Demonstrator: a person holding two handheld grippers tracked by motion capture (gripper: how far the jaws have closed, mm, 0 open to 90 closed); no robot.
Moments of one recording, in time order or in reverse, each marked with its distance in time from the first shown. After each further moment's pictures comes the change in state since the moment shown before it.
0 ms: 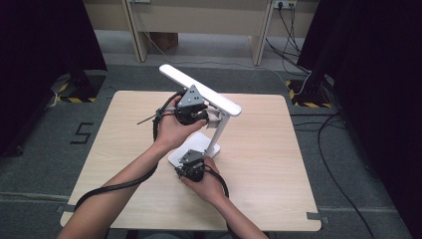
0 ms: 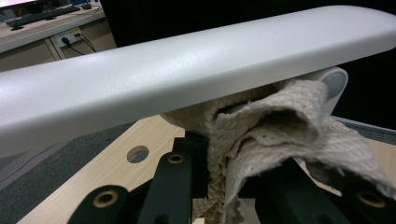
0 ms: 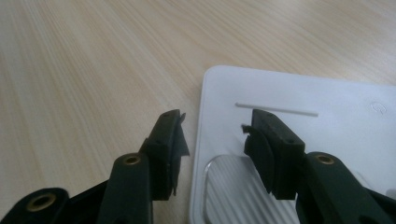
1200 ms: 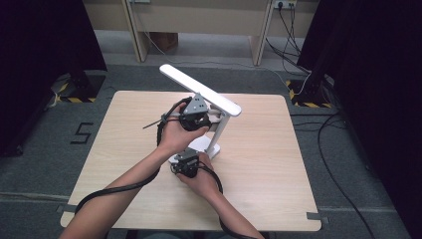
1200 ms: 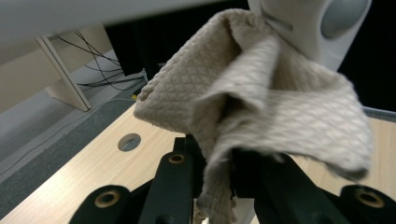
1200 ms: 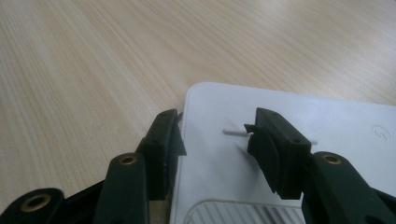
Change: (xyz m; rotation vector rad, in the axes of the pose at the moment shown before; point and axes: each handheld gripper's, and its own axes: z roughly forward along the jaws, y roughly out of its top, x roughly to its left) left arm -0.008 -0.018 0.015 0.057 -0.030 0.032; right arm -0.001 0.006 0.024 -0.010 -0.058 -0.002
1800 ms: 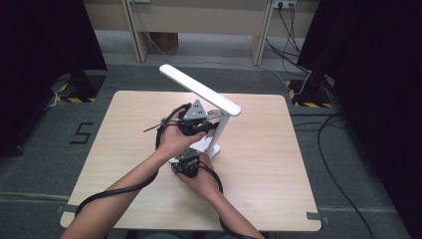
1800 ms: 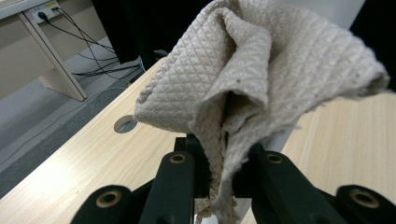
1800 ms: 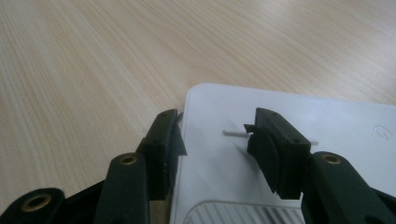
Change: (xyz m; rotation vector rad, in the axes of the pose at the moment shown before) left arm 0.005 -0.025 0.007 0.049 -0.008 0.029; right arm -0.001 0.000 0.000 -0.005 0.006 0.013
